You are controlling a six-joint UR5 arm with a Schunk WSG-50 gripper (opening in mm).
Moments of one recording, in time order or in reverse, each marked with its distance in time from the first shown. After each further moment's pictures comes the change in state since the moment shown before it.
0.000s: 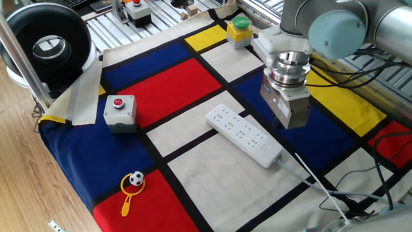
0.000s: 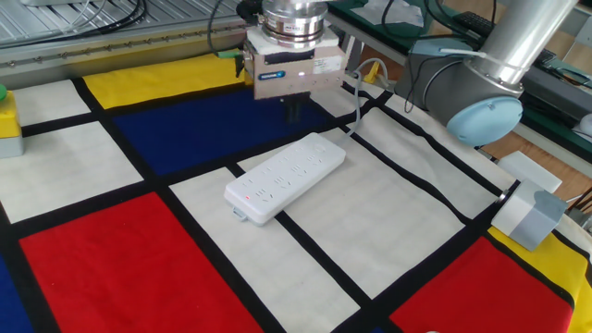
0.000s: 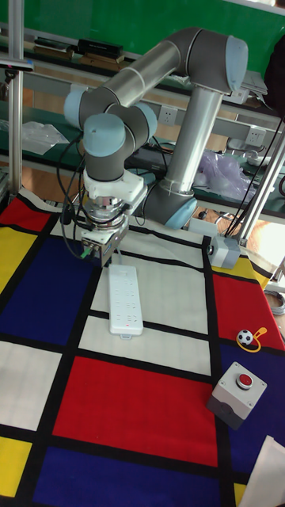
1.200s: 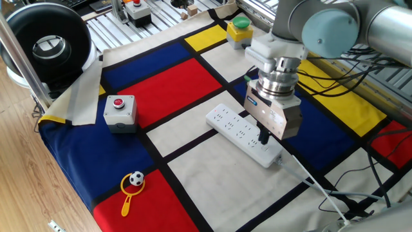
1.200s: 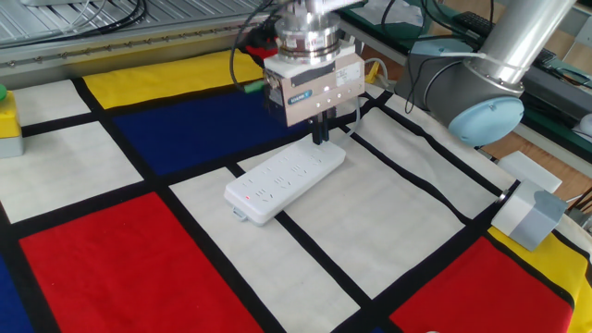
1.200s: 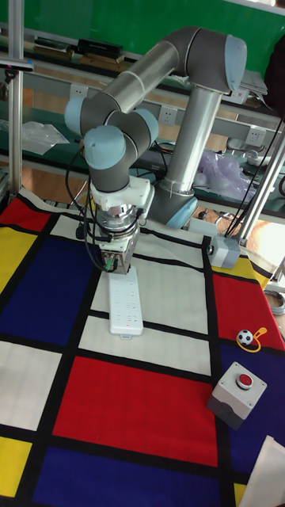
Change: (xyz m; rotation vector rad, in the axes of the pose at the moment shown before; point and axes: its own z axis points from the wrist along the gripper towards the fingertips) arm -0.041 0.015 0.019 -0.059 -0.094 -0.163
